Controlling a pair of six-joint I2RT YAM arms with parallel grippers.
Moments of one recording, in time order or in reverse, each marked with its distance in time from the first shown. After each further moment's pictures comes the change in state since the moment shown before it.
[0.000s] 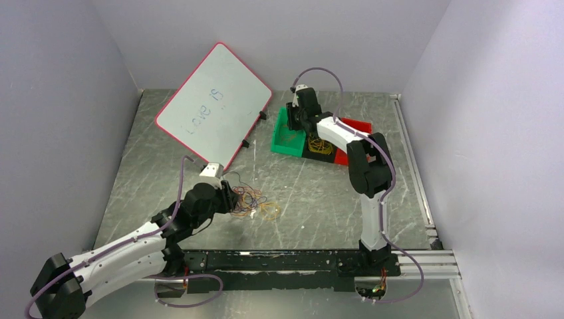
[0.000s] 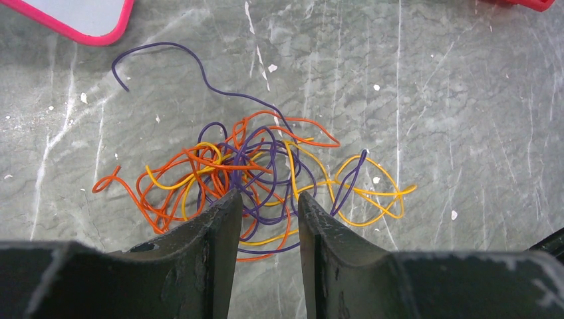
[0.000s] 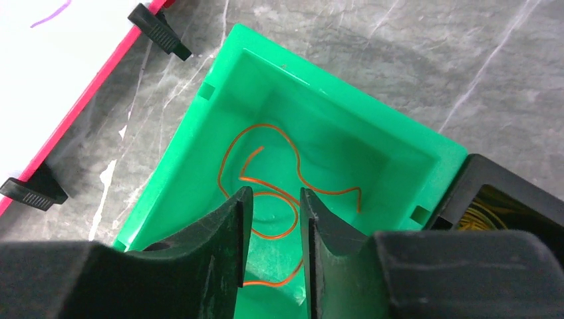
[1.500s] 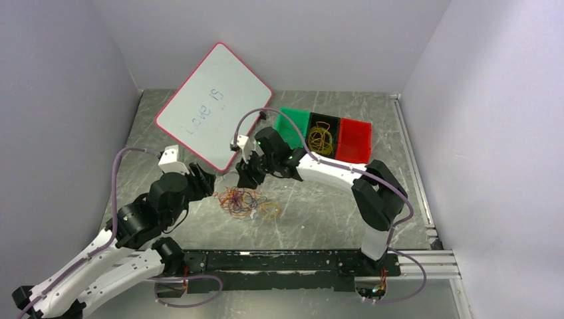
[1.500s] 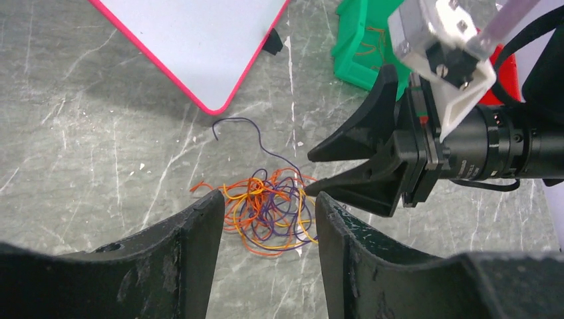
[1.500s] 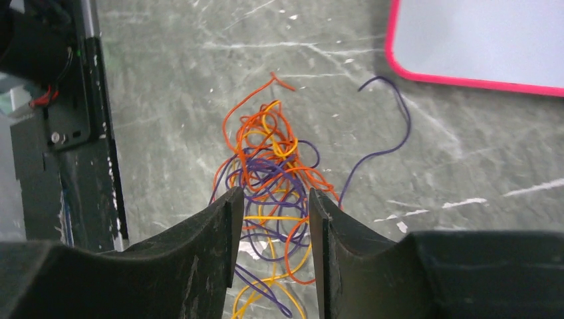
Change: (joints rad) left arm 0.000 -0.179 0.433 -0.578 -0.269 -0.111; right arm 0.441 -0.325 -0.323 -0.010 -0.491 -0.249
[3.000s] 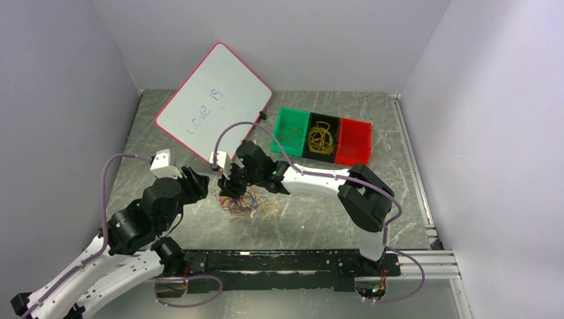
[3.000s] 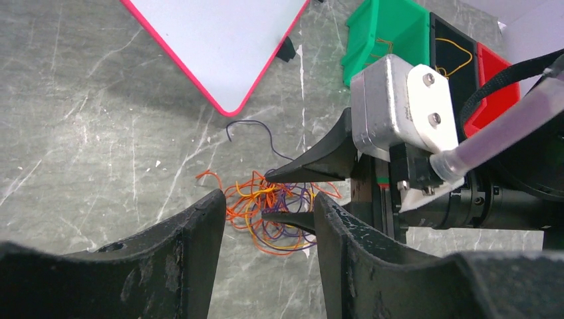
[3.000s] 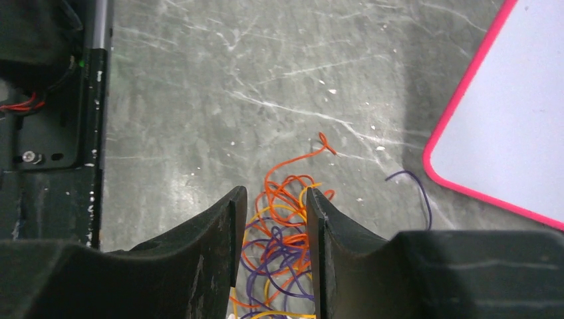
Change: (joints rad) left arm 0.000 -0.077 -0.015 -0.051 -0.038 -0.016; right arm 0.156 0.071 -0.005 0.211 0.037 -0.138
